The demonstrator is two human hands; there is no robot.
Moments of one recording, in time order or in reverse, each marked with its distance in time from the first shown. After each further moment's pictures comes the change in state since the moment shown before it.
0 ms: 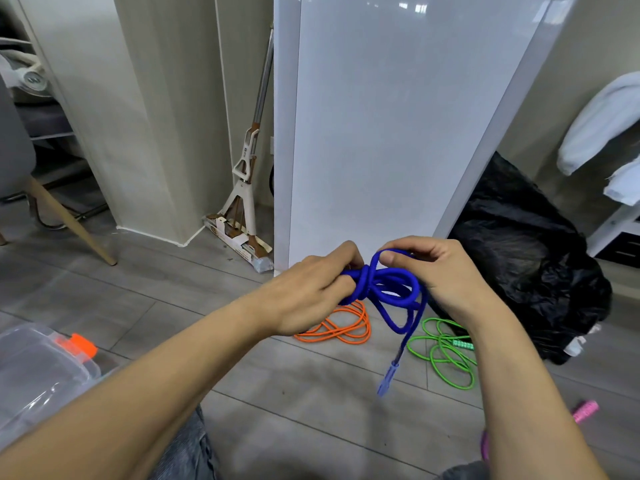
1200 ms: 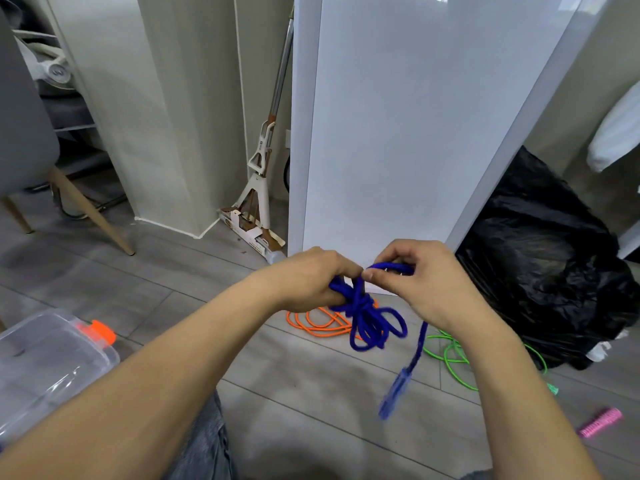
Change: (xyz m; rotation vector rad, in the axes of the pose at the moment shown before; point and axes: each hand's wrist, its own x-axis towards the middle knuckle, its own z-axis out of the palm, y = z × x) left_hand 0.018 -0.044 -0.010 0.288 -0.188 -0.073; right_hand -0.002 -0.001 0.039 -0.486 -0.030 -0.084
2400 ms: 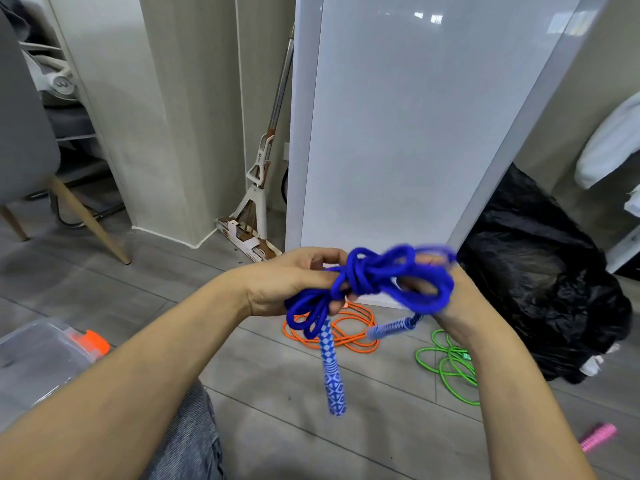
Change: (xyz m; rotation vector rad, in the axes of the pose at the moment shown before) left_hand -0.012 -0.004 -0.007 -1.303 -0.134 -0.010; right_hand 0.004 0.021 -0.015 0.503 -0.005 0.124
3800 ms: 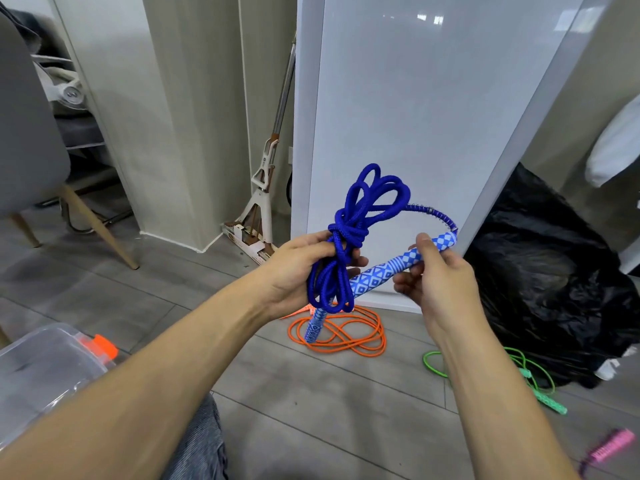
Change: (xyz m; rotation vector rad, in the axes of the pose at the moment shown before) left_hand 0.012 0.004 0.014 -0.257 0.376 0.197; right_hand 0.007 -0.015 0.034 0.379 0.538 0.176
